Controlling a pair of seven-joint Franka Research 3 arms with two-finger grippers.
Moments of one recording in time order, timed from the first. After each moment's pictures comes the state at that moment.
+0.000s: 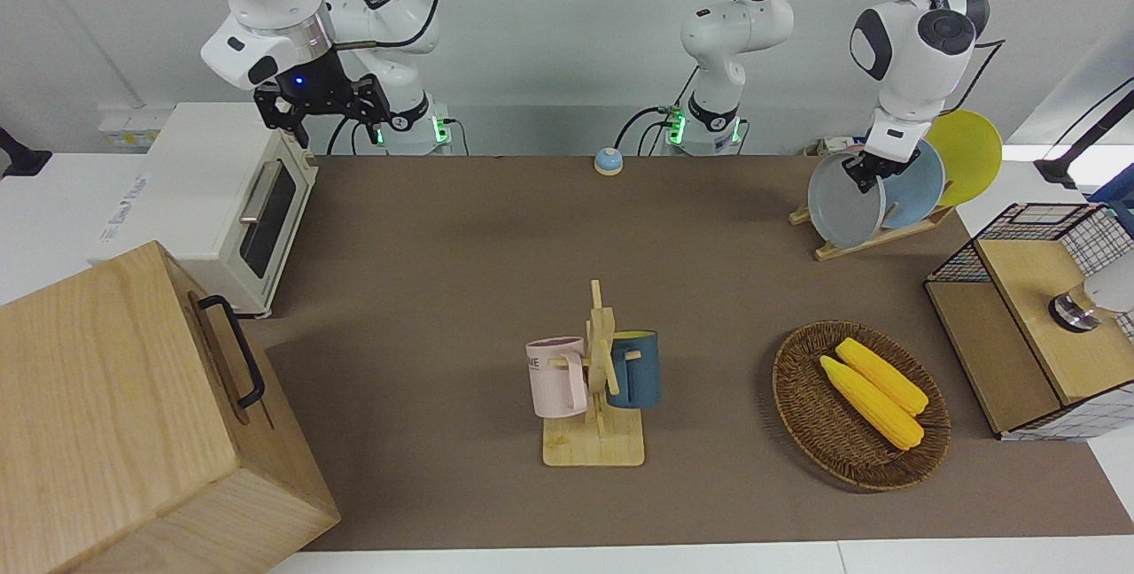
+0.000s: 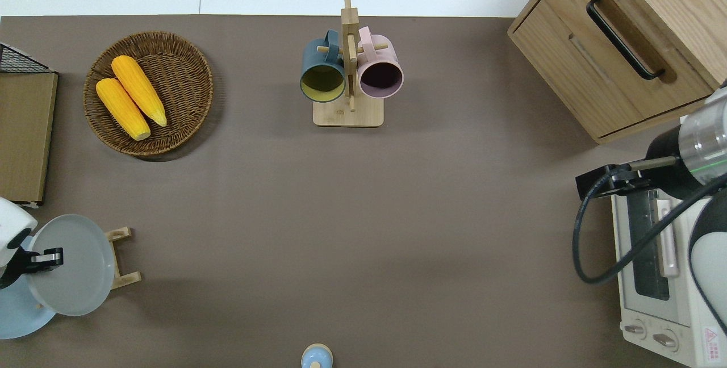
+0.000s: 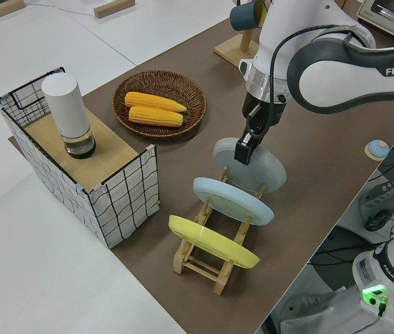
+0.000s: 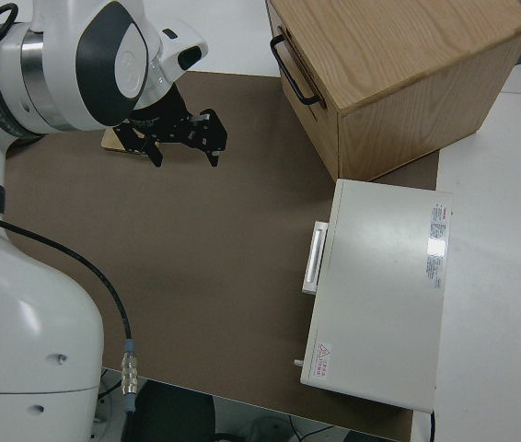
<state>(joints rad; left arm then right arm) 0.22 -0.29 0.01 -2.30 0.24 1.96 -0.02 -0.26 0.02 0.38 -1.48 -0.03 1.38 0.04</state>
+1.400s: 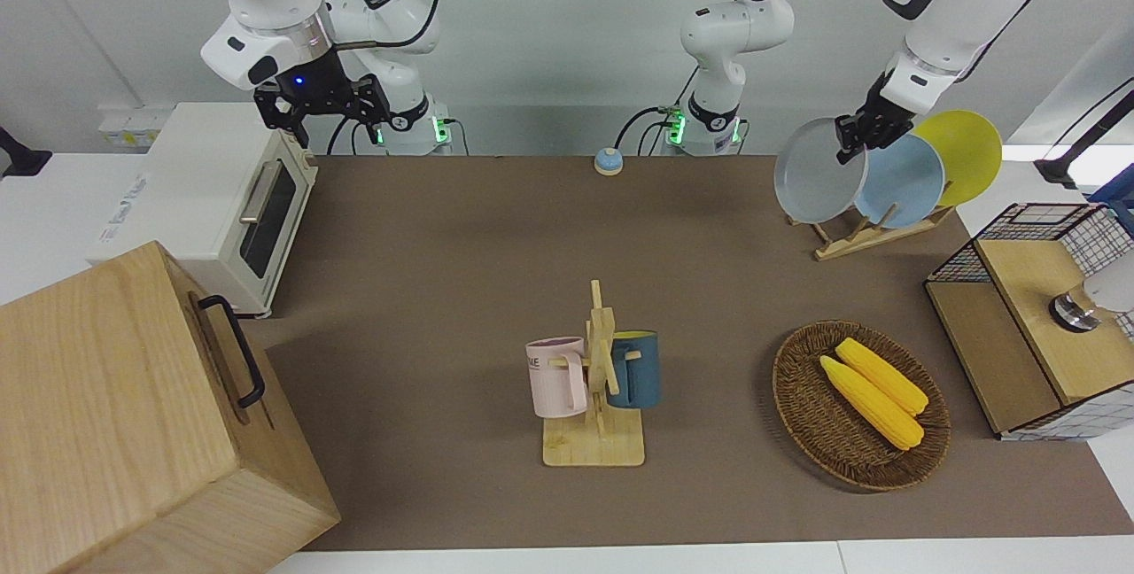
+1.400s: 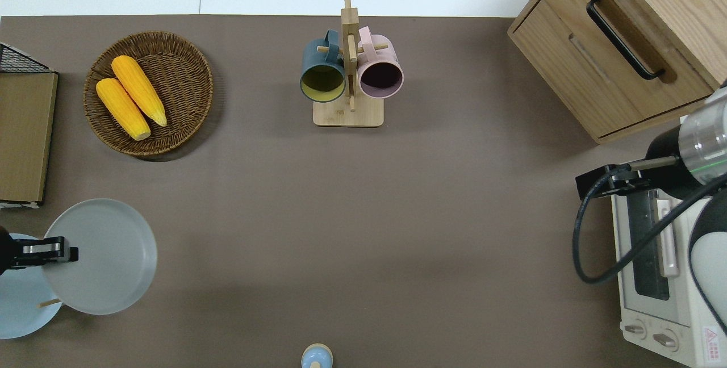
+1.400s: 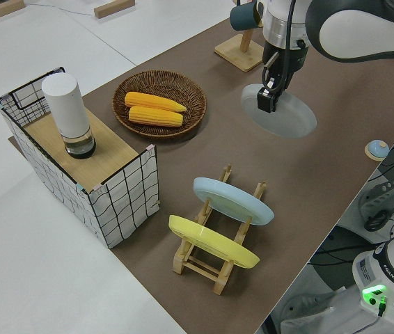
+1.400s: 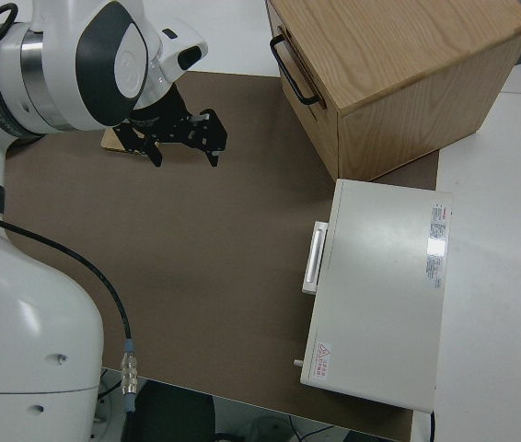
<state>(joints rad) 0.19 -0.29 -0.01 -2.09 -0.13 1.70 0.10 -0.26 0.02 0.38 -1.48 -0.03 1.38 0.04</state>
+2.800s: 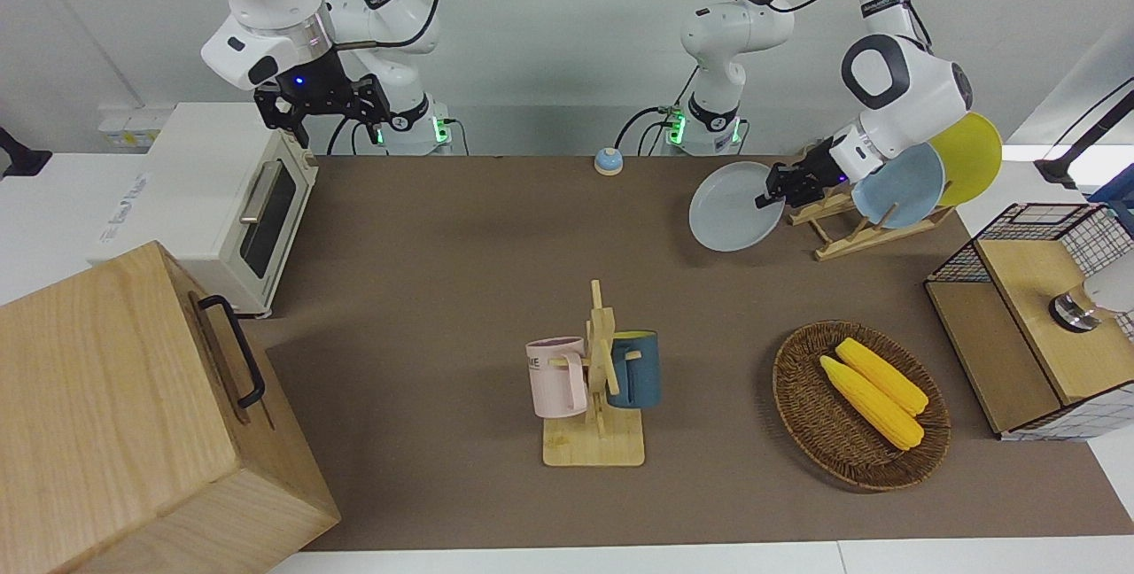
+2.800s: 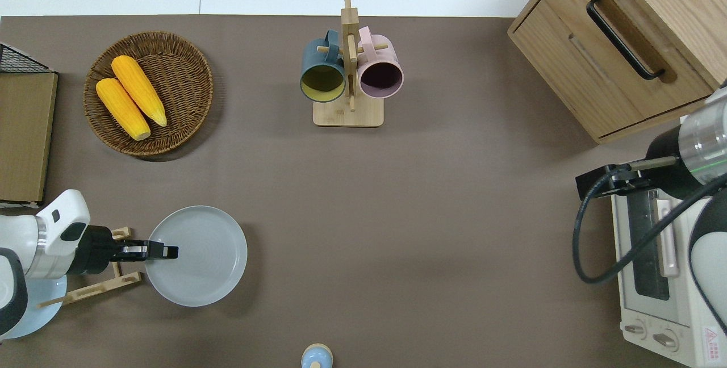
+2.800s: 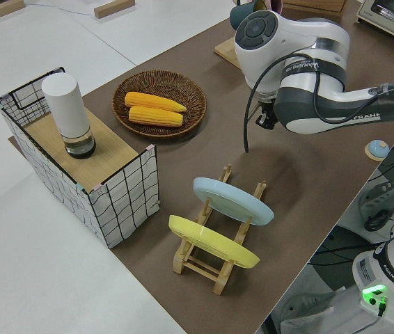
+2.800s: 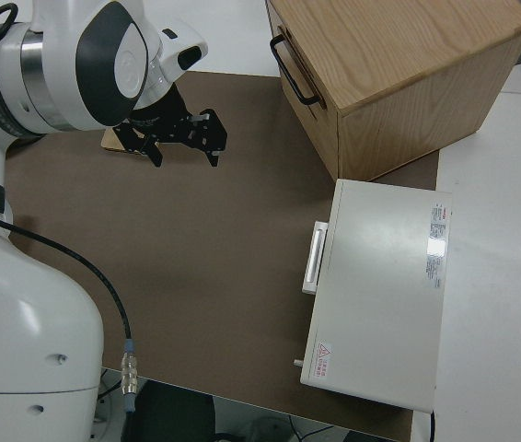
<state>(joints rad) 0.19 -0.17 -0.01 -2.35 -0.56 1.90 0.45 -0.26 0.02 0.38 -1.48 -0.03 1.38 0.04</state>
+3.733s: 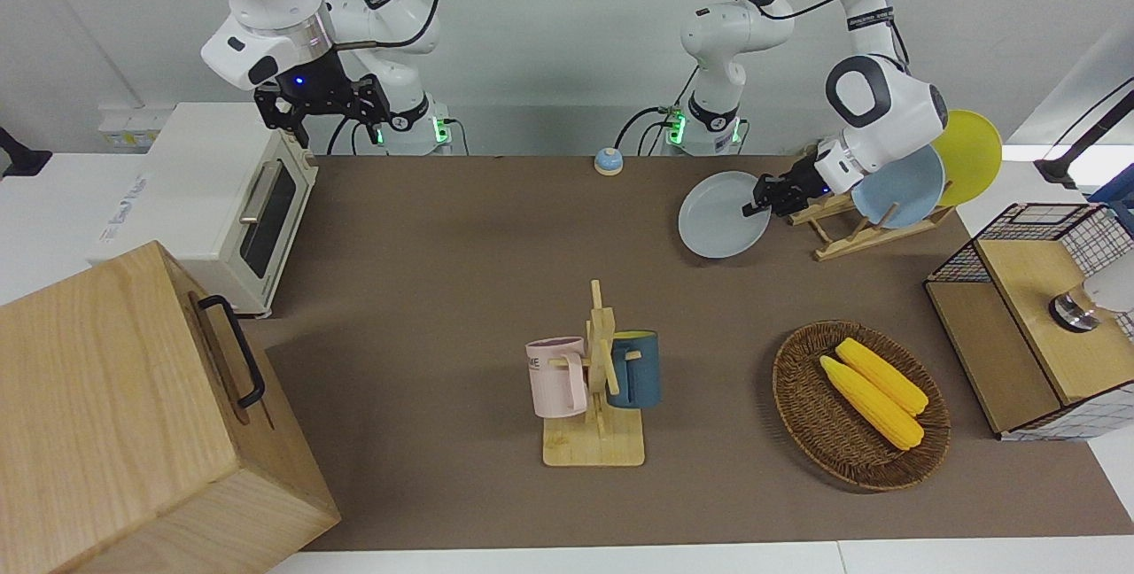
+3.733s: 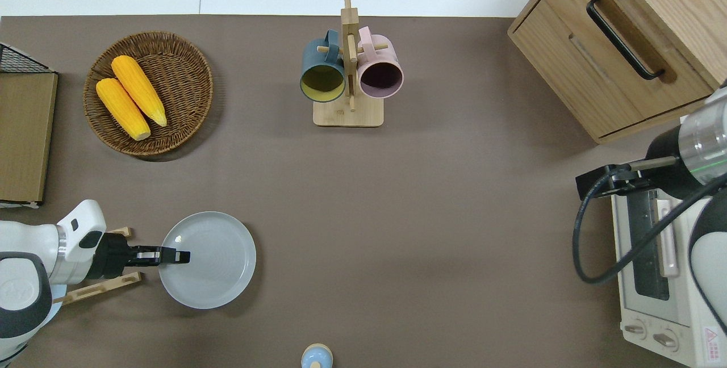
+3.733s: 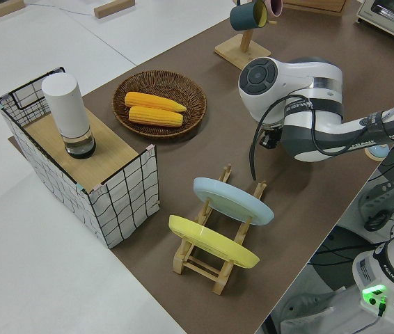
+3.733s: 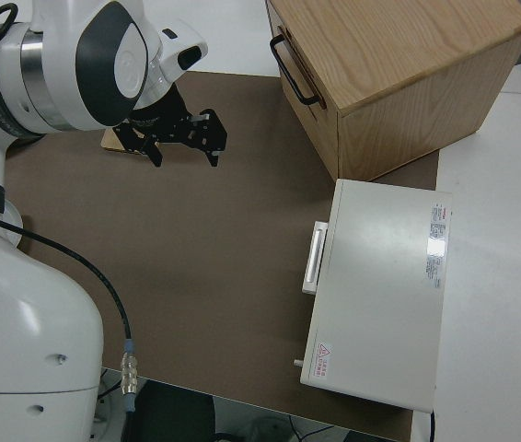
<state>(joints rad) 0.19 -0.14 -0.01 -2.42 -0.62 1.97 0.52 -0.26 0.02 0.38 -1.48 -0.03 1.38 0.04</state>
